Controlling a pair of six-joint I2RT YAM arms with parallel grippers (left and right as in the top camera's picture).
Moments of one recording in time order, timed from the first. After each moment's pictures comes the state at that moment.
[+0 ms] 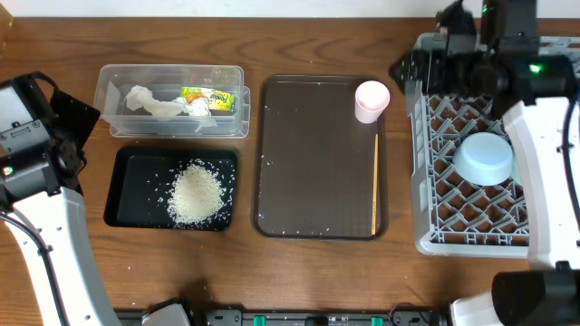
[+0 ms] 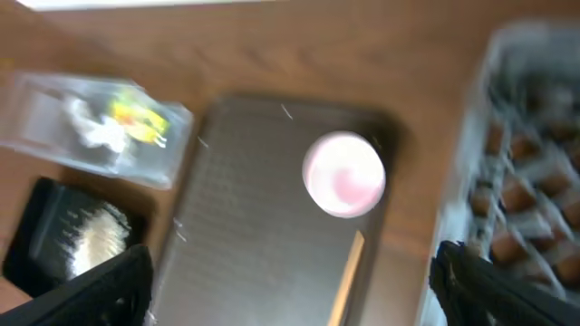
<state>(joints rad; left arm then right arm) 0.42 1.29 1.38 -0.92 -0.19 -0.65 0.07 1.66 1.76 -0.97 -0.41 0.10</state>
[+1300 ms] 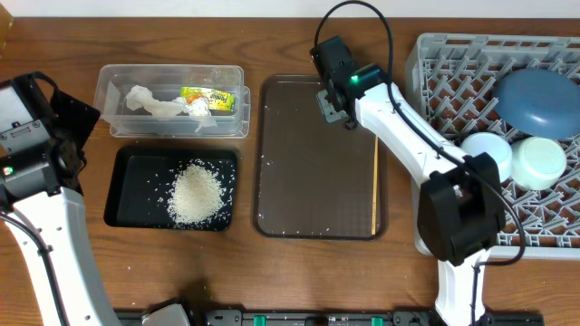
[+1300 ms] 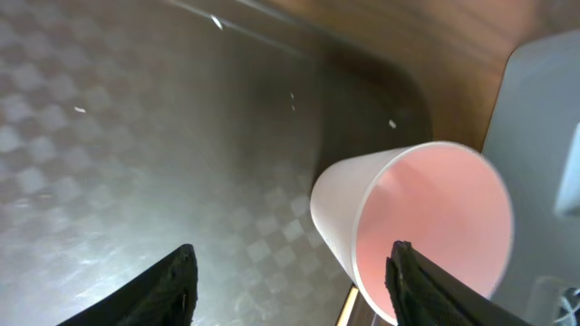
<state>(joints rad) 0.42 1.29 1.38 -0.92 -0.19 -0.65 0.49 2.11 1.76 -0.82 0.30 0.13</state>
